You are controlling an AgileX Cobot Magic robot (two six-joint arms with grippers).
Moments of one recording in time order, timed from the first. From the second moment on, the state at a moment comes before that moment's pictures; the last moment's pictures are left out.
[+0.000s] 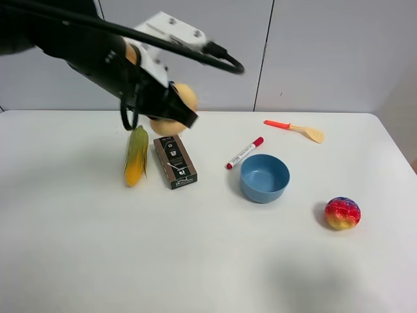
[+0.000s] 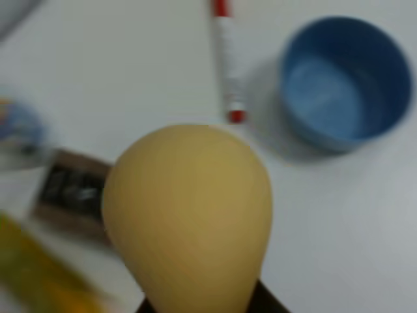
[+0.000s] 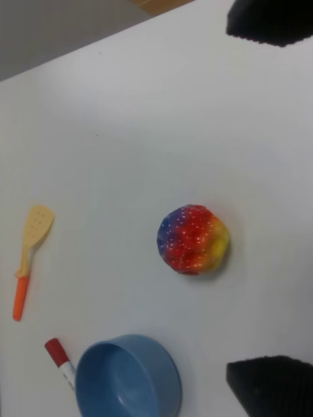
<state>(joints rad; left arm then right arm) -0.63 1.57 -1.31 0.07 0.71 0.01 0.00 0.00 -0.50 -0.07 1.07 0.03</state>
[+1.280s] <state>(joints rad) -0.07 1.96 -1.31 0.05 0.53 -0.08 0.00 0.00 -0.50 -0.07 1.07 0.03</state>
